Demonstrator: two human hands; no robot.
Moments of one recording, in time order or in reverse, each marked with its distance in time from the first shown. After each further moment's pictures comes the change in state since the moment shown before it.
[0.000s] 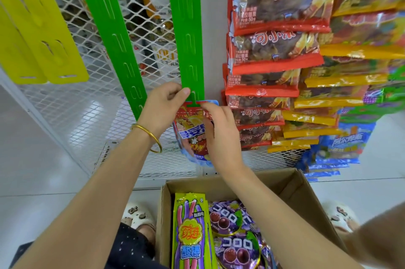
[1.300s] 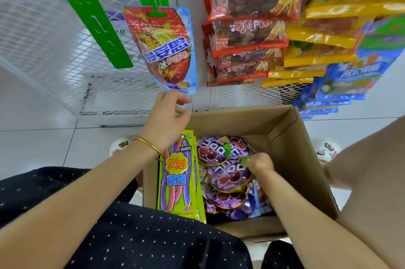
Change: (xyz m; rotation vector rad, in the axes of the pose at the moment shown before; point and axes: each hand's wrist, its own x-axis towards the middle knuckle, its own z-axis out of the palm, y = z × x) left_hand -0.112 -0.067 0.079 0.172 -0.210 -0.209; right_hand -0.196 0.210 -0.015 -0.261 -0.670 1.311
